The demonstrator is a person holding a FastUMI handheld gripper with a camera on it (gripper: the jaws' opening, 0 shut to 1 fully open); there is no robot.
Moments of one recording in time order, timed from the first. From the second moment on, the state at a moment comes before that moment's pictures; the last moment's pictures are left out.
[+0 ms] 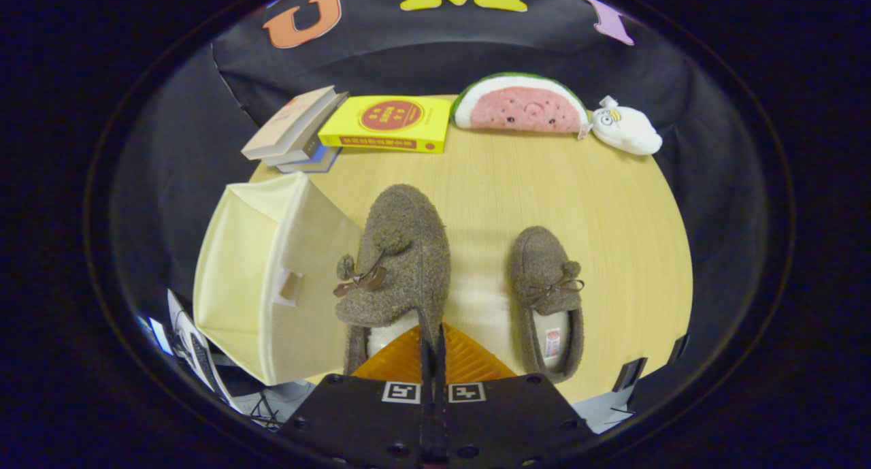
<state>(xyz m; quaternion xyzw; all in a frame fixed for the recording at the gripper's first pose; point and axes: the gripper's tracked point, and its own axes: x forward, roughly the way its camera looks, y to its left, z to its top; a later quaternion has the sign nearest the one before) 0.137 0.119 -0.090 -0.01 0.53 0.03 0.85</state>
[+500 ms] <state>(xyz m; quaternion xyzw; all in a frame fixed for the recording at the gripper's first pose) 0.135 0.266 -0.024 0.03 0.49 0.07 0.87</state>
